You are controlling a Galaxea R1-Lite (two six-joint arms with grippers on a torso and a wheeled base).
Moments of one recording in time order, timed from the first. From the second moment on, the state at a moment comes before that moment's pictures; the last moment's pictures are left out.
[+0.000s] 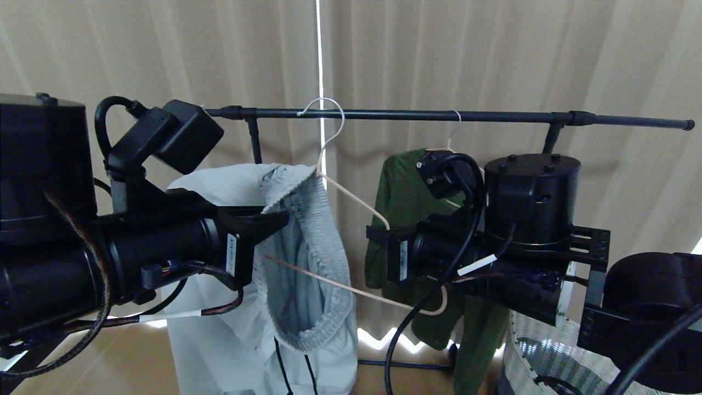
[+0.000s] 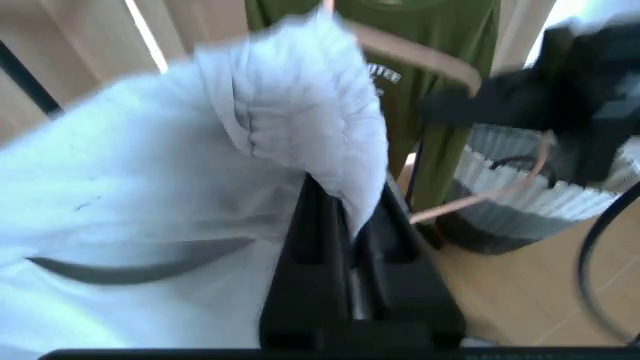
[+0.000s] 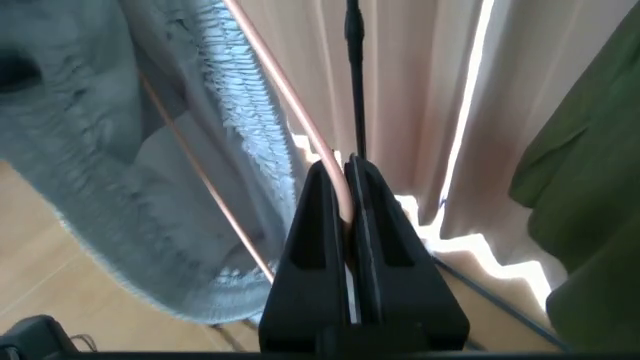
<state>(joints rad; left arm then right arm) -0.66 1.36 -0.88 -0.20 0.06 0.06 0.80 1.75 -0.96 -0.51 -0.09 0.31</state>
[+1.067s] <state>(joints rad) -0.57 1.25 -0.65 -0.53 -0.07 0.46 0.65 1.55 -0.81 -0.51 0.01 0.04</state>
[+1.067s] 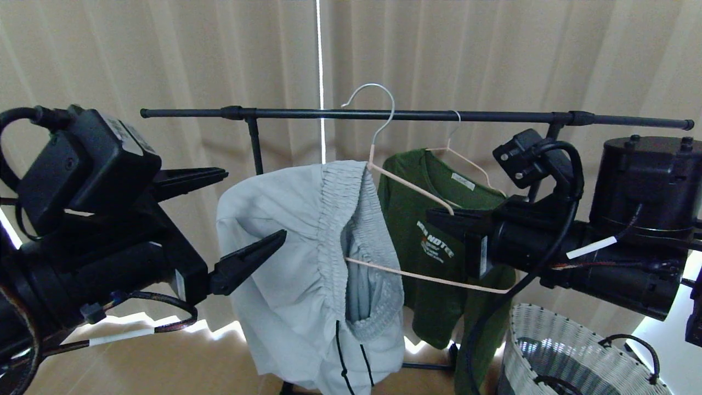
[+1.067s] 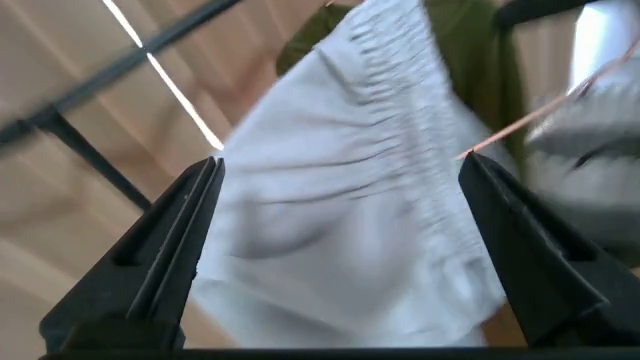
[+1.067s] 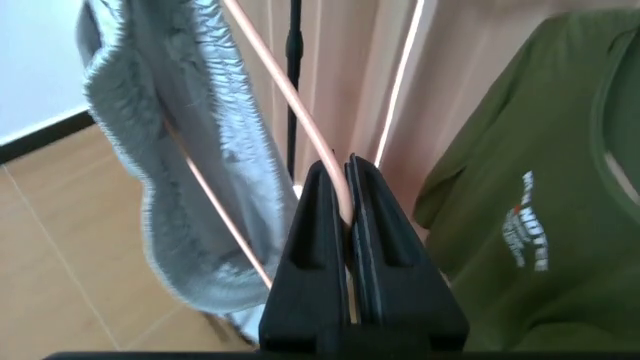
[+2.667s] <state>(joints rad) -0.45 1.46 -0.77 -0.54 -0.11 0.79 0.77 1.49 -0.78 -0.52 0.10 -0.03</state>
